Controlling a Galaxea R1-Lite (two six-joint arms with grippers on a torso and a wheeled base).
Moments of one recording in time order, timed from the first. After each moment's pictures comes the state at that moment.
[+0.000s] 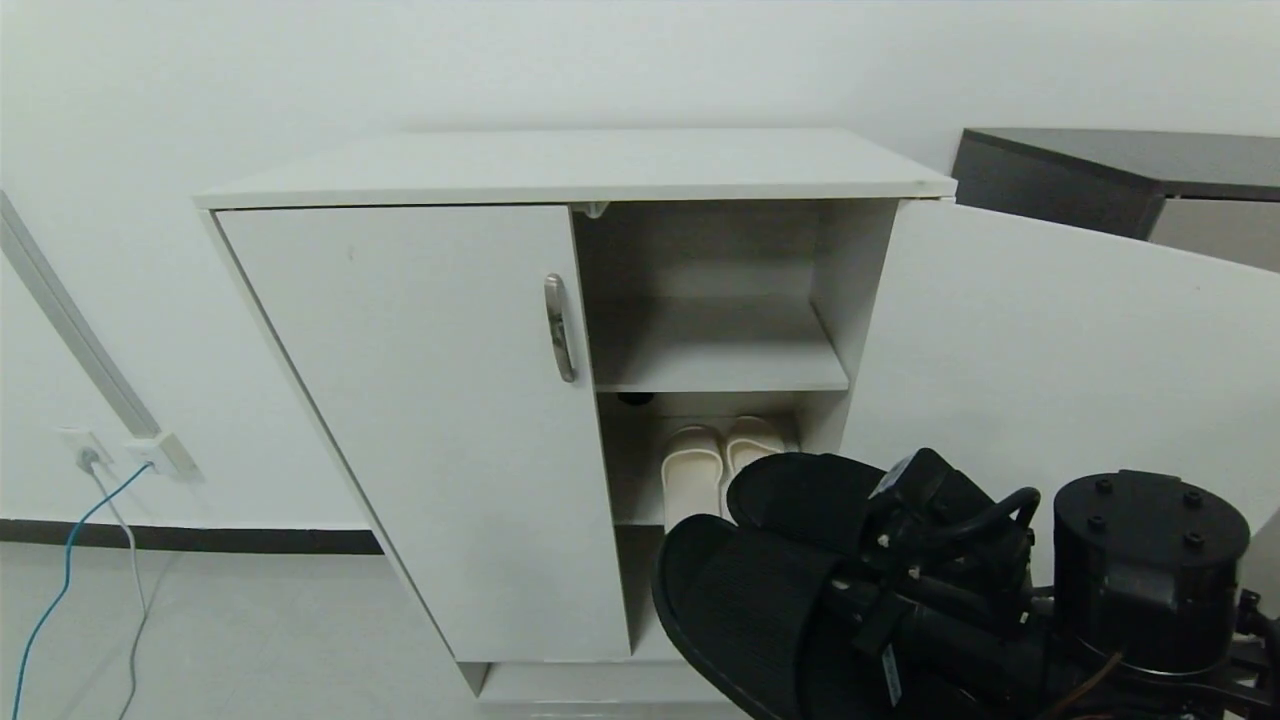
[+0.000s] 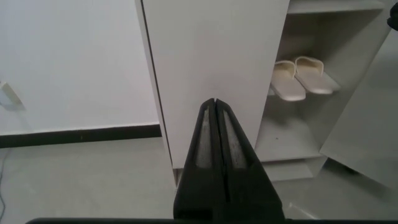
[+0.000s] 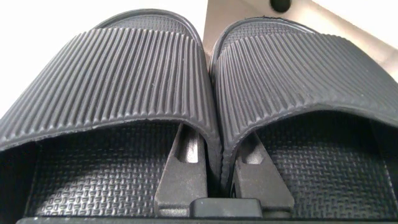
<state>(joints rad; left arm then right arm) 0.00 0.00 0.00 0.00 -0.03 0.03 0.87 1.60 -0.48 -0.86 -0.10 -0.09</state>
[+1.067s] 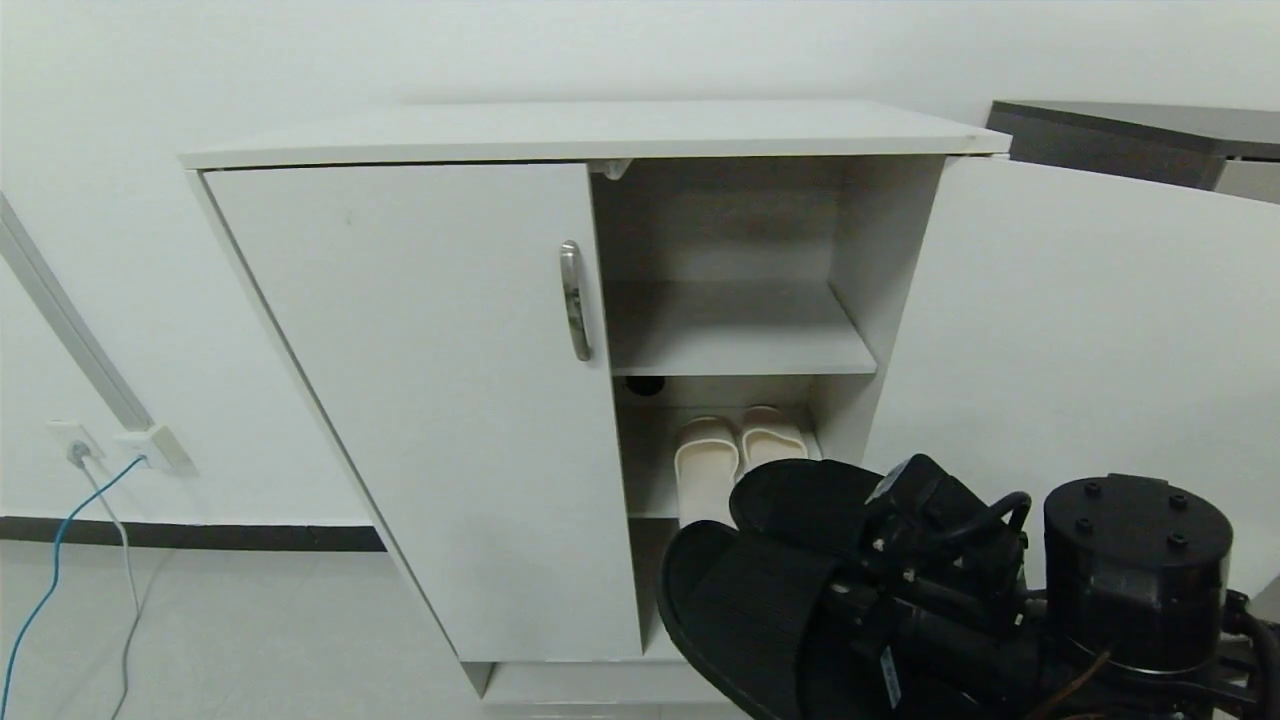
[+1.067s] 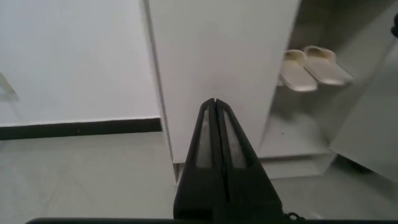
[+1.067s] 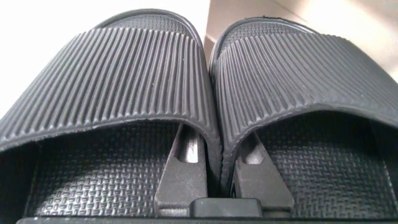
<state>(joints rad) 0.00 0.00 0.00 0.00 -0.02 0.00 0.87 1.61 -0.48 -0.86 -0.10 -0.10</state>
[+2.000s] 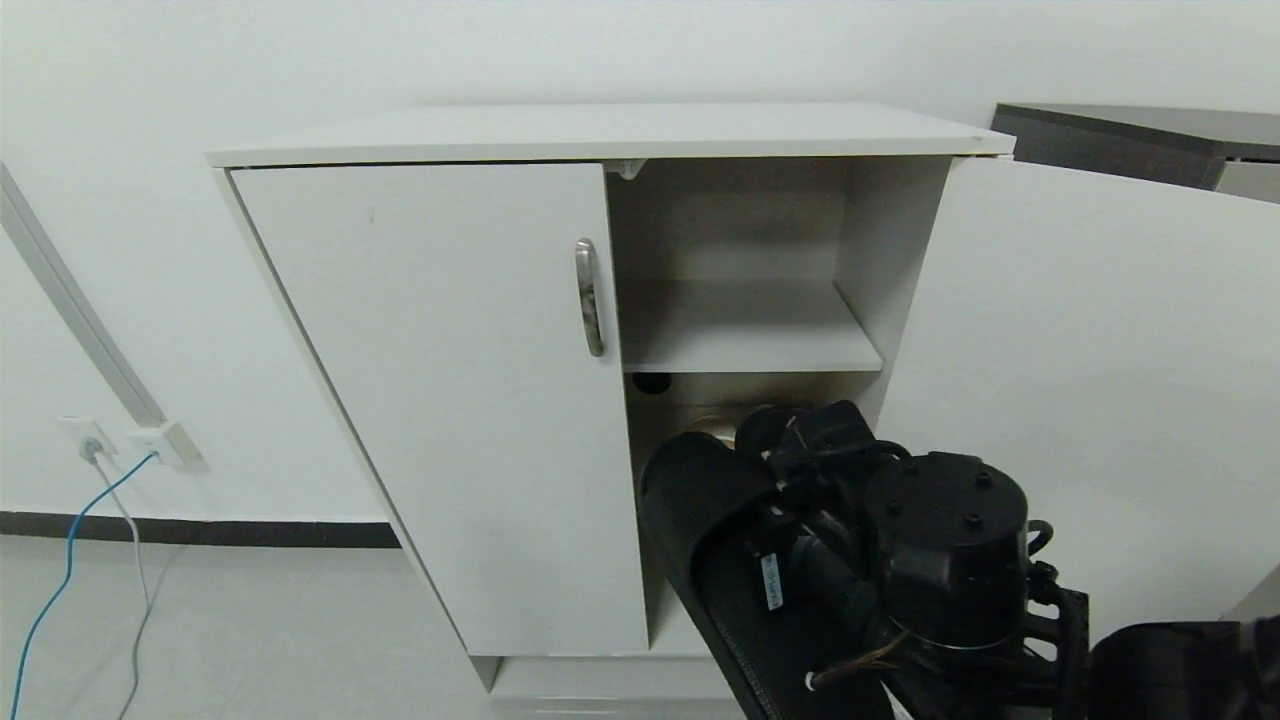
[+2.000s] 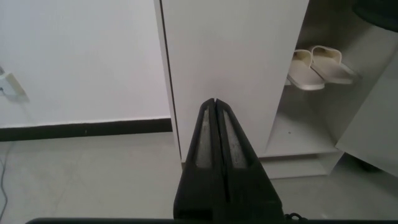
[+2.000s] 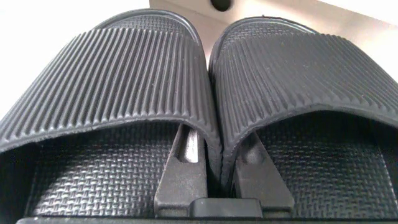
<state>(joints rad) 0.00 0.00 0.00 0.00 -0.03 0.03 0.98 1.80 -0.74 -0.83 -0.63 0.06</state>
